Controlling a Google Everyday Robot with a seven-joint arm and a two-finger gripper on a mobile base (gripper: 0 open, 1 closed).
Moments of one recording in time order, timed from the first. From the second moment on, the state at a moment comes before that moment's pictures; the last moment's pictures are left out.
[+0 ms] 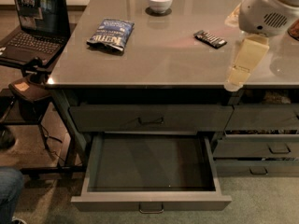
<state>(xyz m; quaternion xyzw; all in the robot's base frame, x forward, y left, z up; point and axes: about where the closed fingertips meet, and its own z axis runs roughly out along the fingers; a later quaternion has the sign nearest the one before) 0.509 -0.185 0.983 -0.62 0.76 -0.02 0.19</state>
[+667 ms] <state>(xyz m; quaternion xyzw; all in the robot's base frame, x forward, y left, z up) 0.572 -0.074 0.987 -0.72 0.63 0.14 0.25</state>
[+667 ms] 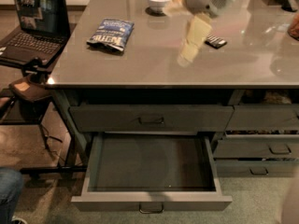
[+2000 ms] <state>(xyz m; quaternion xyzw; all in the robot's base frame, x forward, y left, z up) 0.650 -0.048 1.063 -0.64 0.61 0.14 0.45</state>
